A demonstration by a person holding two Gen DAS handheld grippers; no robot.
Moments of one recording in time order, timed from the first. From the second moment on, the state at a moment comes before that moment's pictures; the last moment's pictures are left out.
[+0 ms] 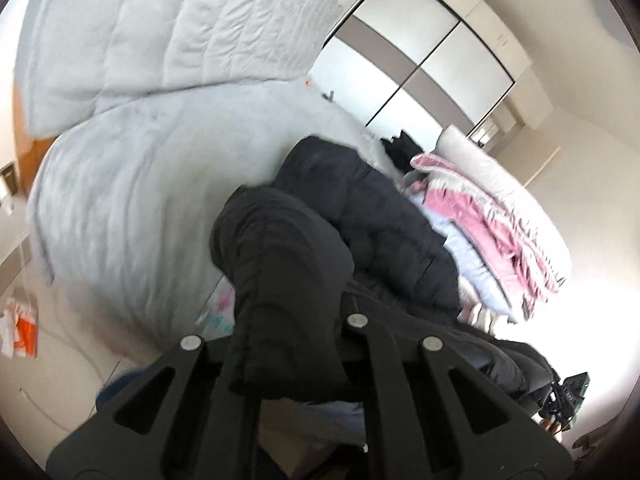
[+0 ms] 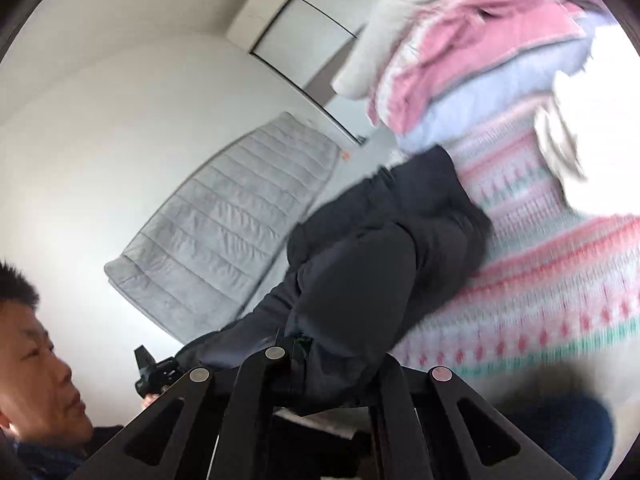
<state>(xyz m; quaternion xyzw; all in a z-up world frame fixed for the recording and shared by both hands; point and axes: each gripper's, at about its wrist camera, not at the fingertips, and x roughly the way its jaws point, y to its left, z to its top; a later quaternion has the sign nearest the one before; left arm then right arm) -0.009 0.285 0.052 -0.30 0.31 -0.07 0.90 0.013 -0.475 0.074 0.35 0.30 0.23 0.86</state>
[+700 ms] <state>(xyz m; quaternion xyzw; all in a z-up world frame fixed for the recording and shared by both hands) 0.473 0.177 0.032 -0.27 0.41 0.11 0.86 0.480 -0.508 -0.032 0.46 0.38 0.05 0.80</state>
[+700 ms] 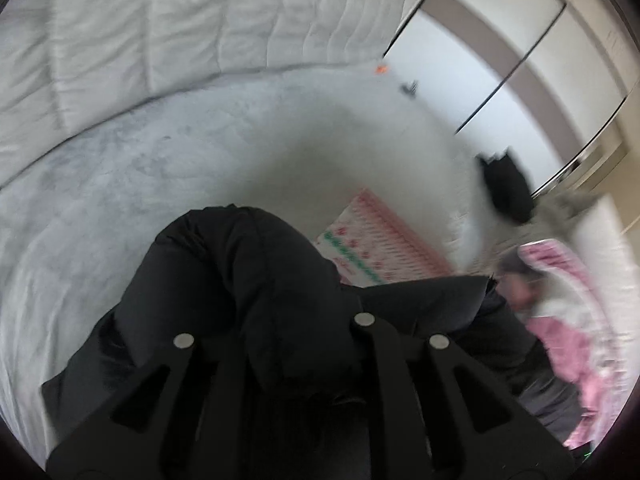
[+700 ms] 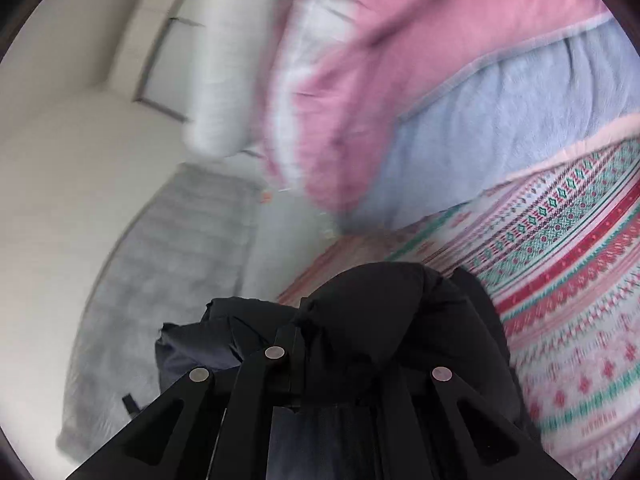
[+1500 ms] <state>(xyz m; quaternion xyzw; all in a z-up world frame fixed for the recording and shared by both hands) 0.536 0.154 -0.063 -0.22 0.42 0.13 0.87 0.561 -0.494 -0.151 0.41 0.45 0.02 0.79</state>
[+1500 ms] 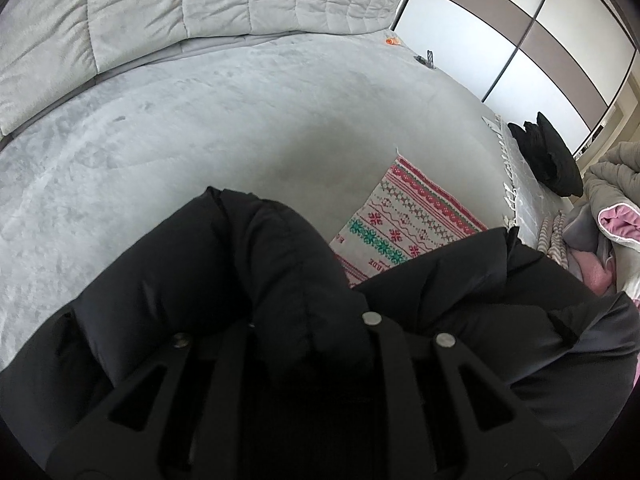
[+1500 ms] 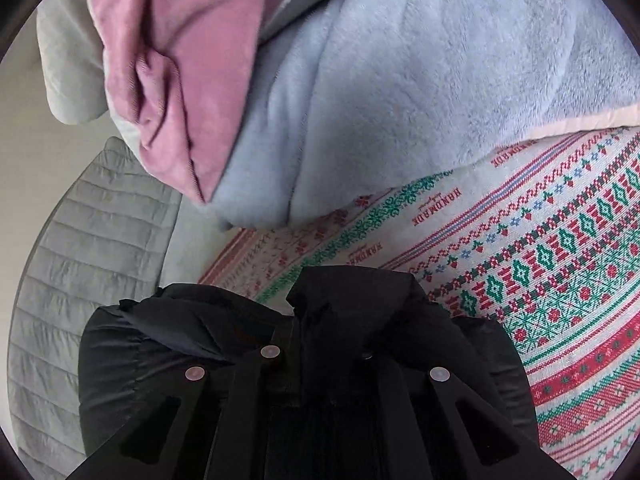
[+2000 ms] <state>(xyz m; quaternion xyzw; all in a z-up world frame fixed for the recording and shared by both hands) 0.489 0.213 0.002 -0.32 0.39 0.06 0.86 0.522 -0.502 -0.079 0.39 0.45 -0.03 0.80</state>
